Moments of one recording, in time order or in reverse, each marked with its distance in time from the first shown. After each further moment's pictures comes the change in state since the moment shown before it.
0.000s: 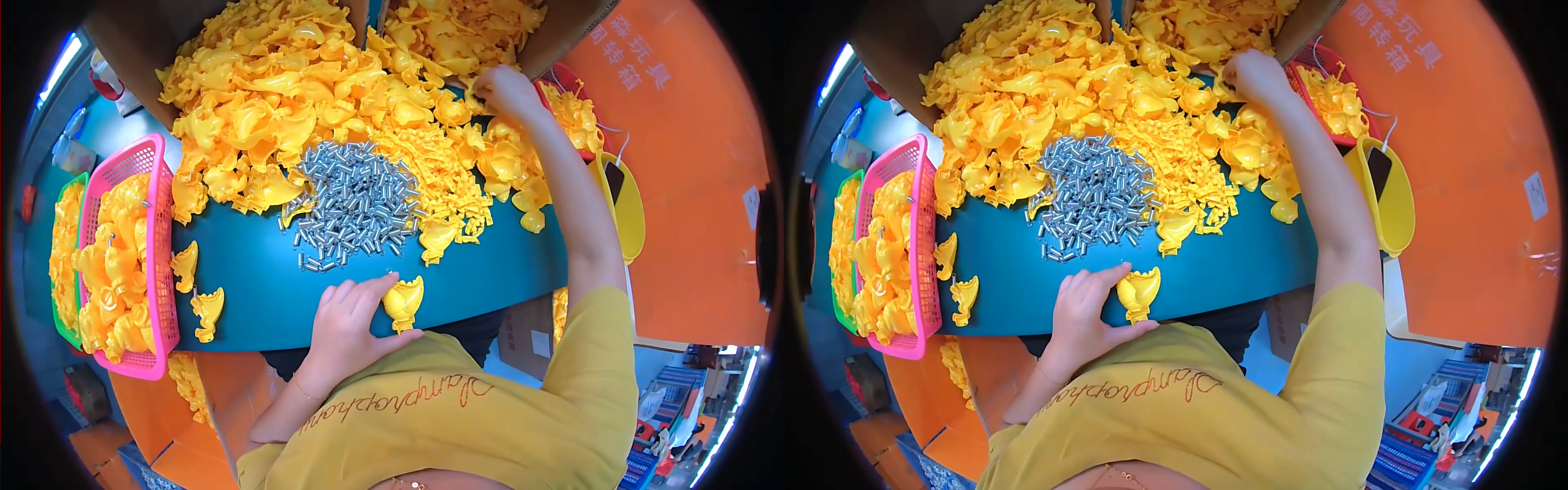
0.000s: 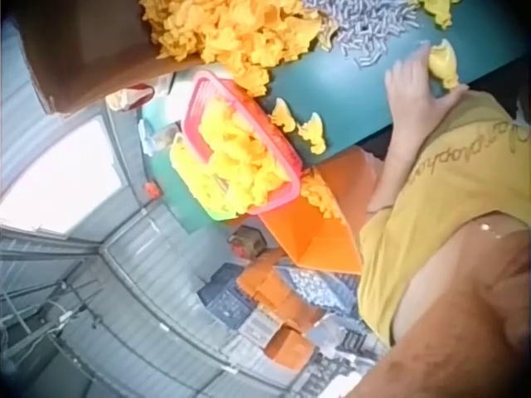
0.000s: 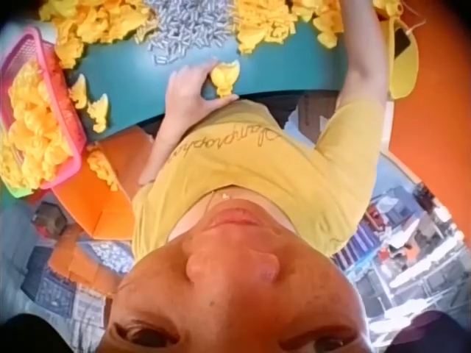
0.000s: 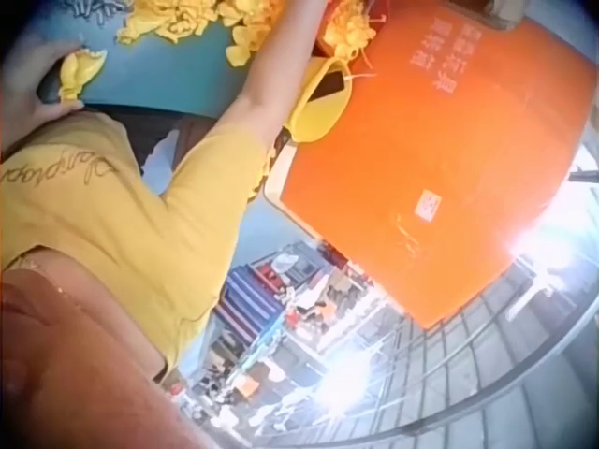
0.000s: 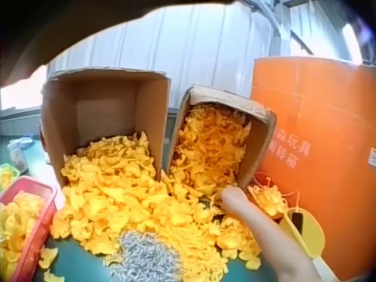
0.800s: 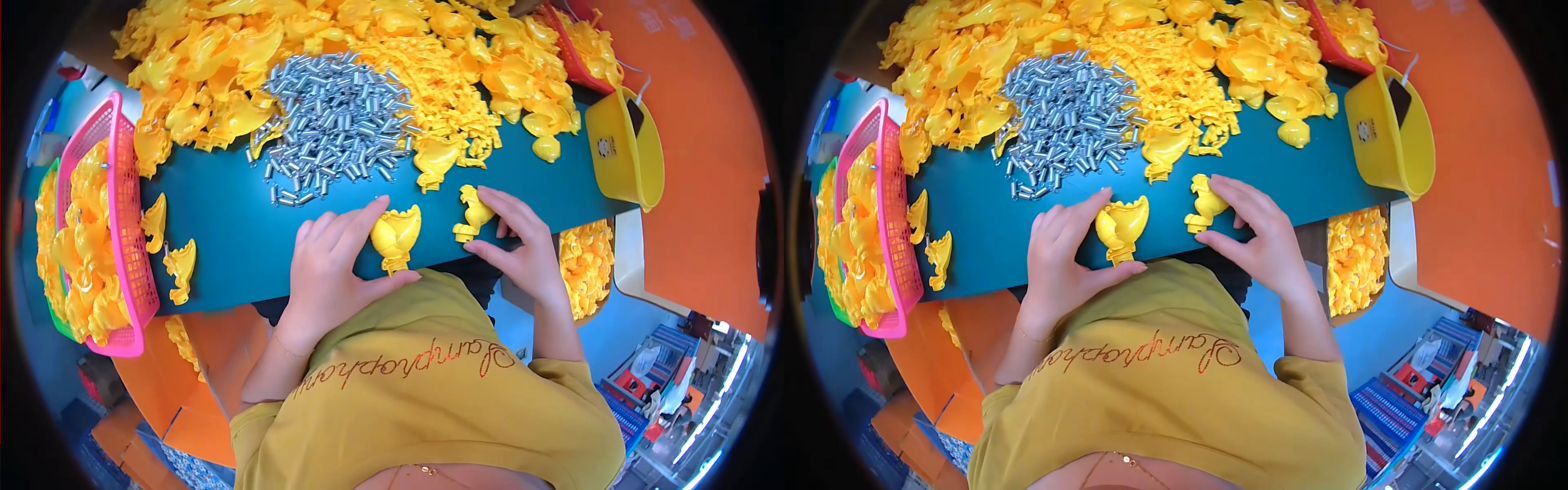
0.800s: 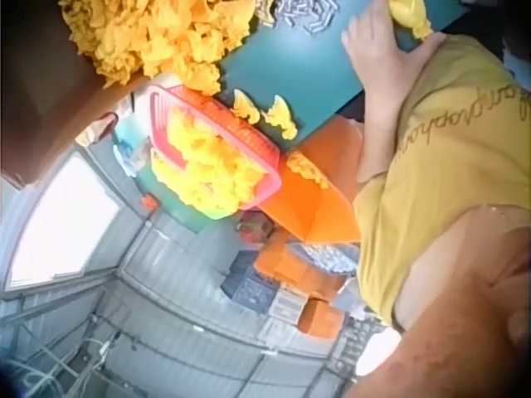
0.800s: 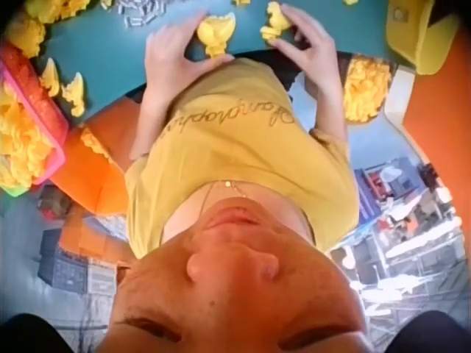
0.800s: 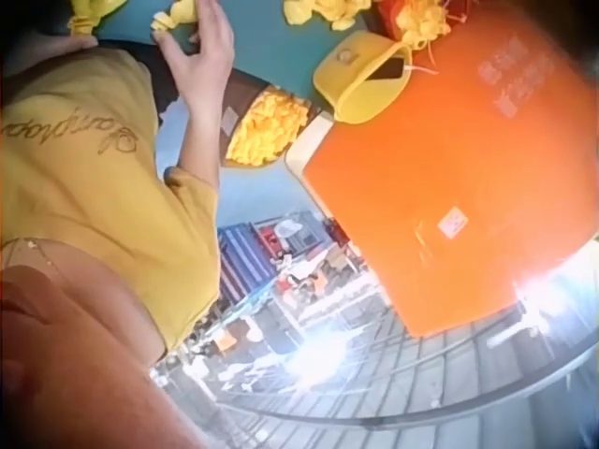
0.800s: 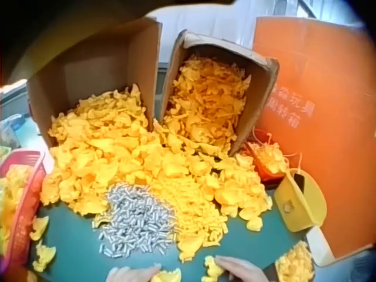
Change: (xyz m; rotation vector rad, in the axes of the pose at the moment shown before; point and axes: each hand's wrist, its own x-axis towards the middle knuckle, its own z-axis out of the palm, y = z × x) left_hand -0.004 -0.002 0.001 -0.006 -0.002 -0.044; right_hand -0.313 -0.170 0.009 1.037 0.066 0.173
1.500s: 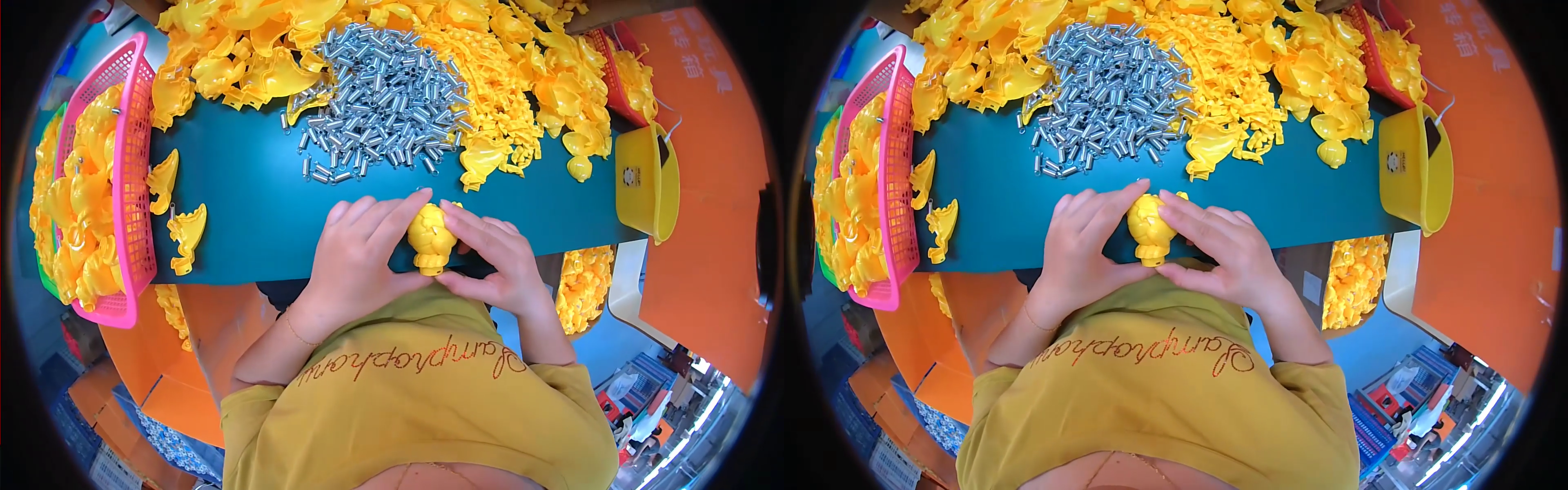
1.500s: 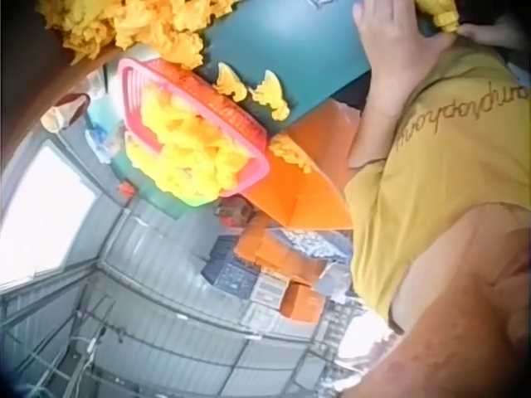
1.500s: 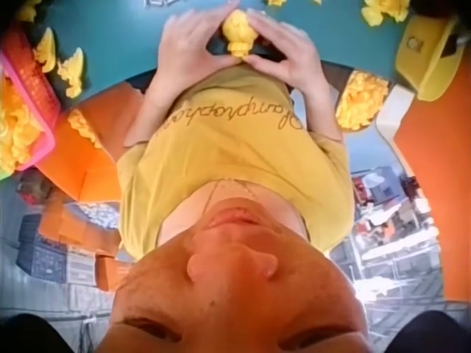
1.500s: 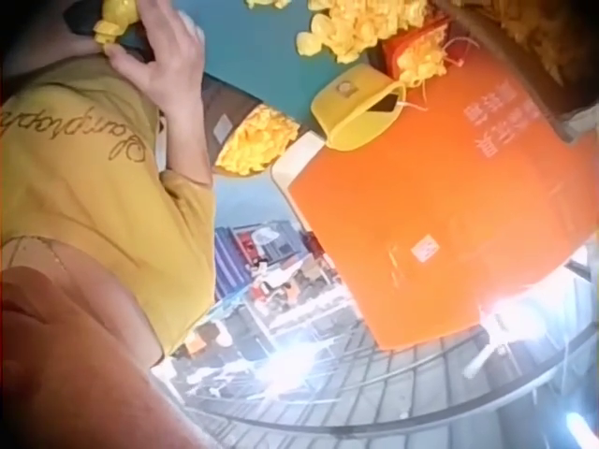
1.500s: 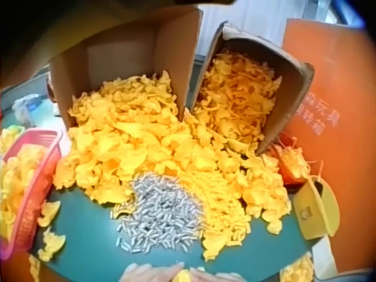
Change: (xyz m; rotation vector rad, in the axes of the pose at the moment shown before) left_hand -0.003 -0.009 0.001 -0.081 -0.023 0.002; right_hand 0.024 -0.023 0.044 -0.020 -0.190 -0.462
